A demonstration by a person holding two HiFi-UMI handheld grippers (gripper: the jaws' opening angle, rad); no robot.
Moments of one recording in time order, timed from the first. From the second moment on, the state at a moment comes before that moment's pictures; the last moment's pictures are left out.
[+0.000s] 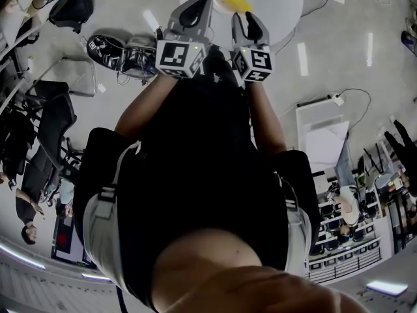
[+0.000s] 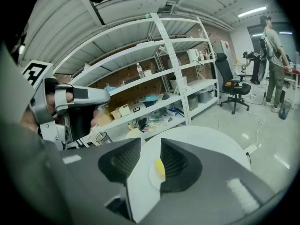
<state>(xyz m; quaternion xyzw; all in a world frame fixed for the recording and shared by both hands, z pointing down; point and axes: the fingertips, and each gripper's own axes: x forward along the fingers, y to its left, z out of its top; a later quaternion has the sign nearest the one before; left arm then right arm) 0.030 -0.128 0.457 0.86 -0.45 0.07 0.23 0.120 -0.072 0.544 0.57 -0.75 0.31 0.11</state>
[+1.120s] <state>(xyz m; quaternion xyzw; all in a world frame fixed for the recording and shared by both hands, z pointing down) 0.030 -0.151 0.511 0.86 -0.43 0.09 0.27 0.111 -0.089 0.643 0.53 -0.74 0.36 0.20</state>
